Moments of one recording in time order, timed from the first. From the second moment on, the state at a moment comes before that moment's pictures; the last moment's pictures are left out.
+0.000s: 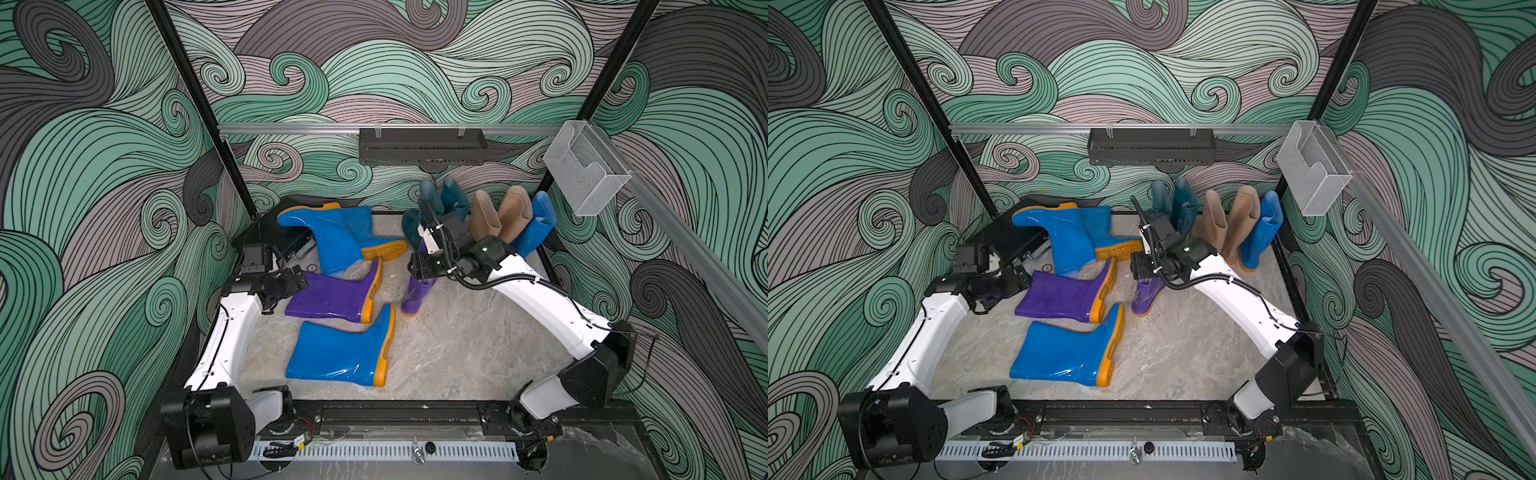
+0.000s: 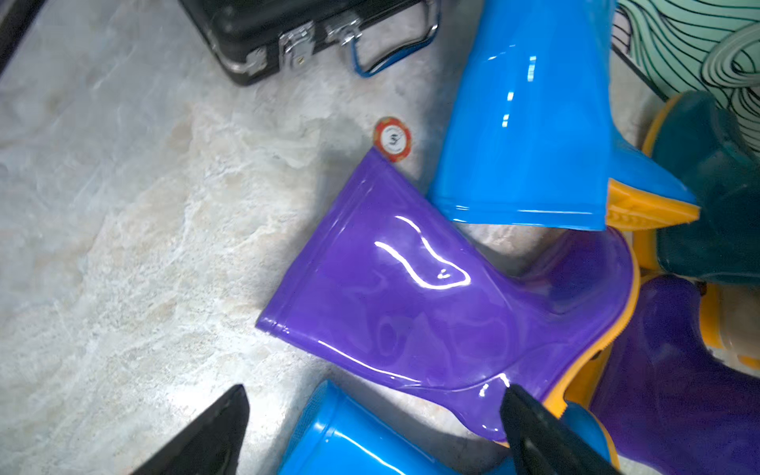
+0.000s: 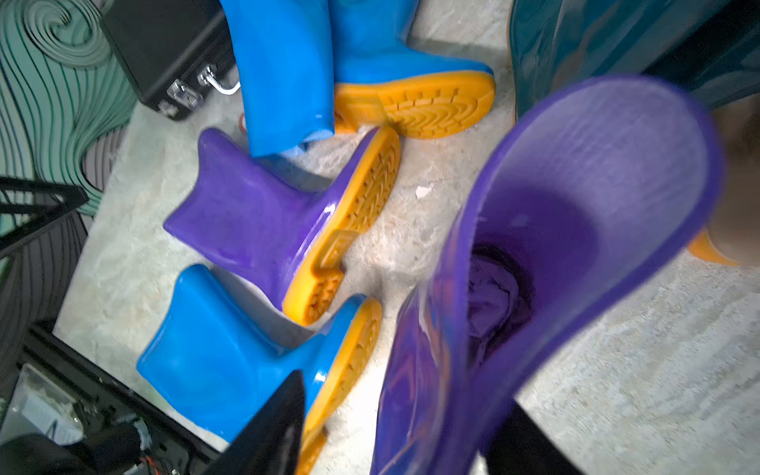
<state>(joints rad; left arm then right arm) 0.15 1.18 0.94 -0.79 0.17 -0.41 0.67 1.55 1.56 -0.94 -0.02 0.36</state>
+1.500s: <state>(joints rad) 0.32 1.62 0.83 -0.40 0.54 -0.56 0.63 1.55 1.69 -1.12 -0.15 0.05</state>
